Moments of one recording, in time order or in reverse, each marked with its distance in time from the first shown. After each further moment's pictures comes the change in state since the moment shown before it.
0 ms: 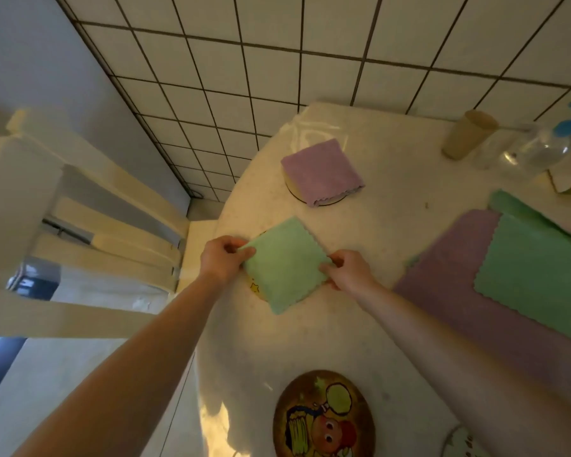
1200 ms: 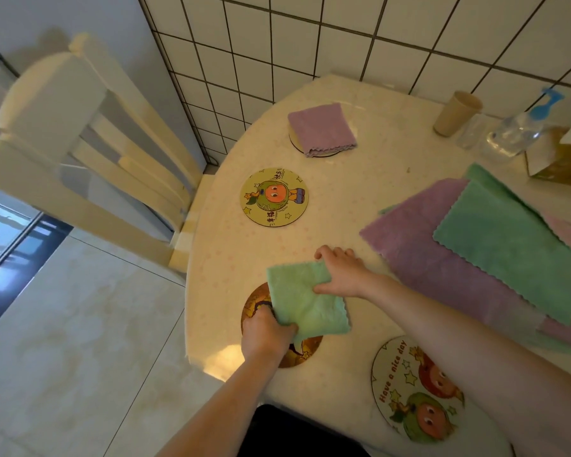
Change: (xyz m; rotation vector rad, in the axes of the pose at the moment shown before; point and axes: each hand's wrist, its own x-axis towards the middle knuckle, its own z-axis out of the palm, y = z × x) left_hand -0.269 -0.115 0.107 0.408 -0.009 -0.191; right_hand -0.110 0.081 -0.033 -0.876 -0.395 -0.394
